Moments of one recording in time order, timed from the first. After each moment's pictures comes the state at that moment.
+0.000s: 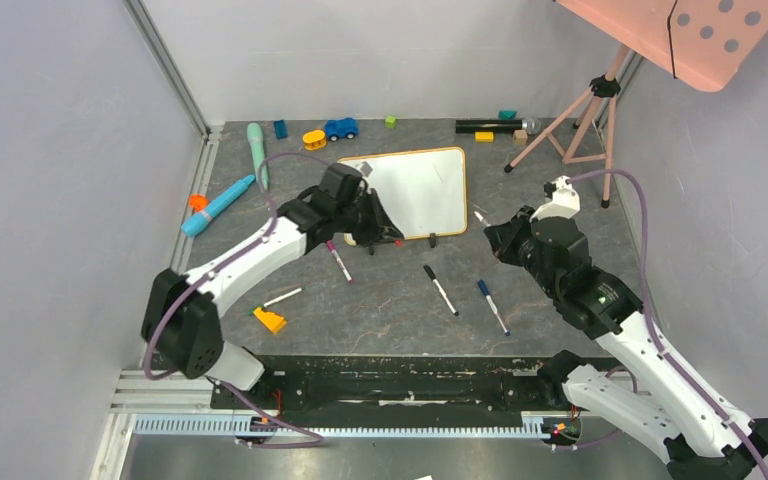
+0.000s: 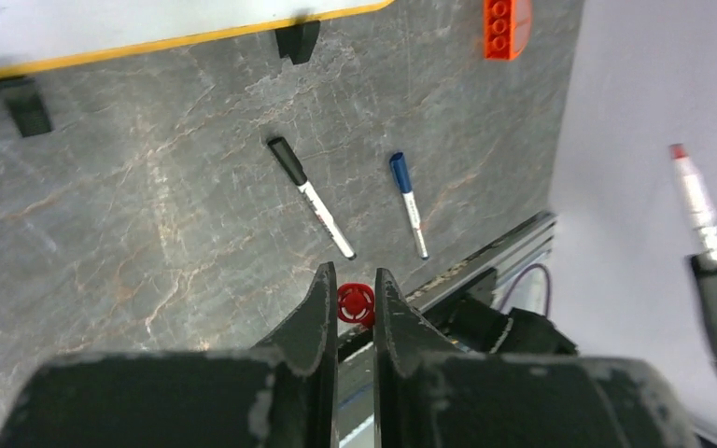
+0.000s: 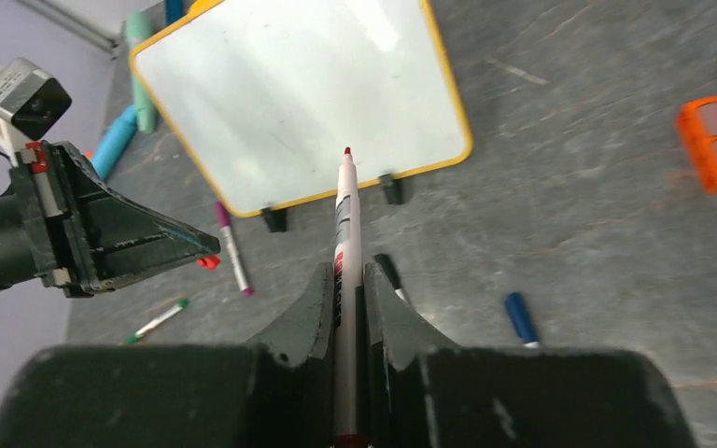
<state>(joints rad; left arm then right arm) -0.59 1.44 1.13 -0.41 0.30 -0.89 0.60 0.75 0.83 -0.46 0.29 0.69</state>
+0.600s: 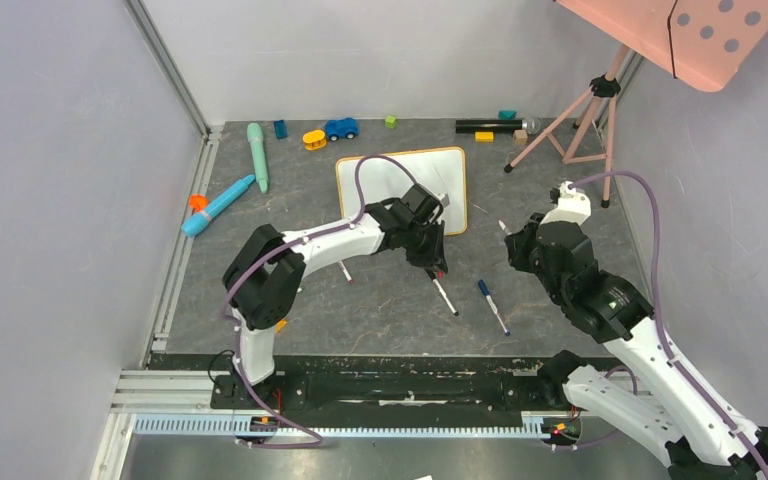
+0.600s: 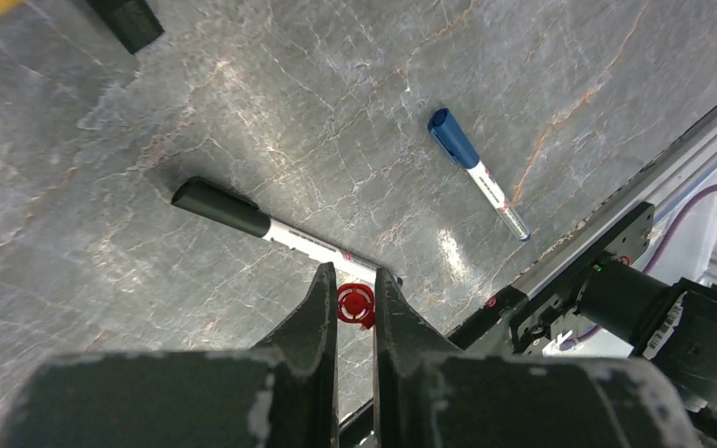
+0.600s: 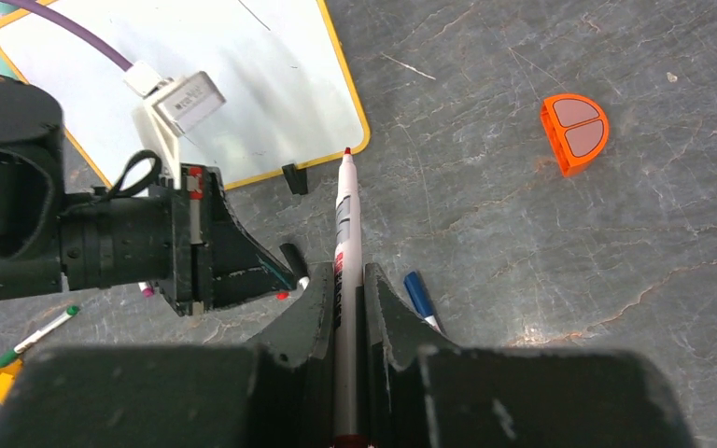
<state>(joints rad) -0.84 1.92 1.41 -0.43 0.27 -0.62 0.60 0.73 0.90 -0.67 0.45 0.58</state>
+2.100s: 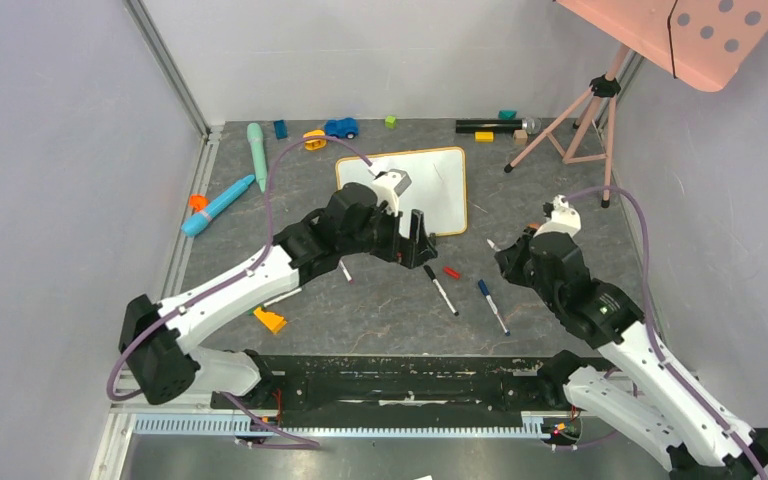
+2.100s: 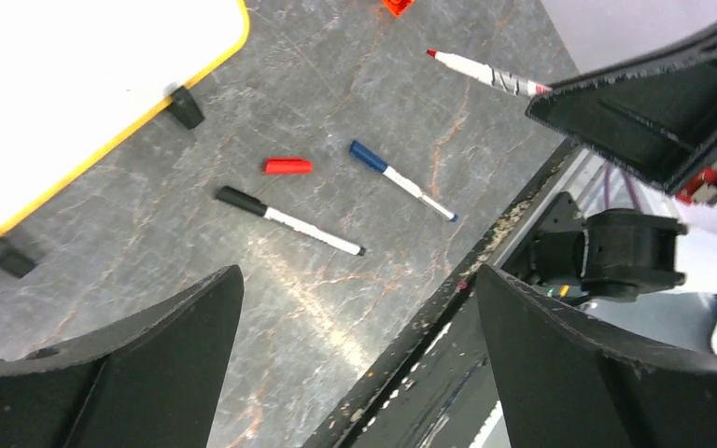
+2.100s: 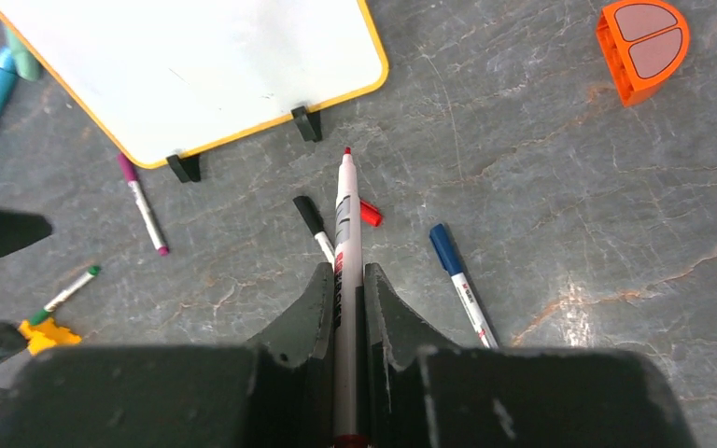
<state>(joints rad) -0.85 1.35 1.14 -0.31 0.17 -0.48 0.60 0.68 0.78 -0.64 0.35 0.69</state>
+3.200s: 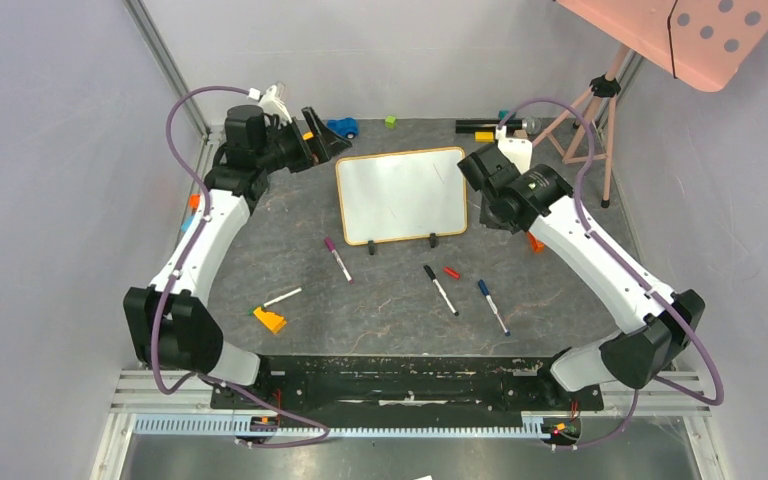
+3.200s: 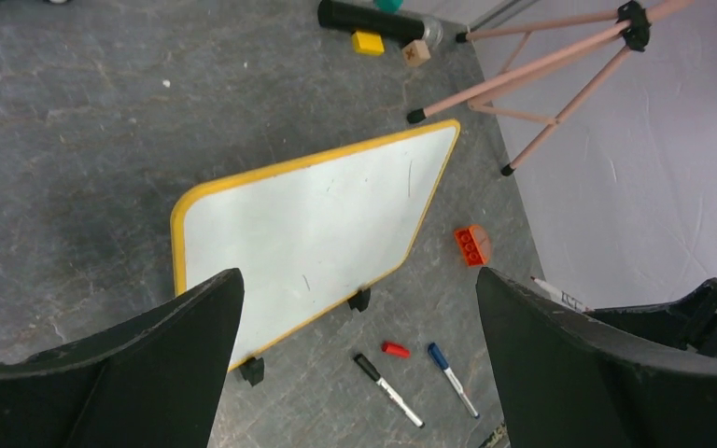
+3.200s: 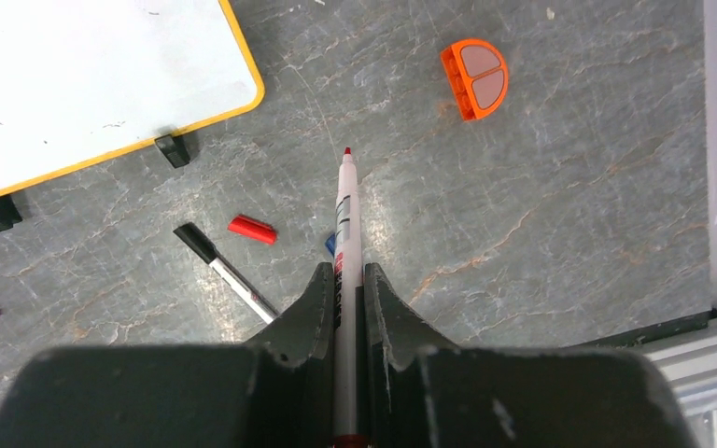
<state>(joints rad) -0.17 1.46 1.33 -0.24 0.48 -0.54 0.60 1.43 1.53 -1.20 0.56 0.67</state>
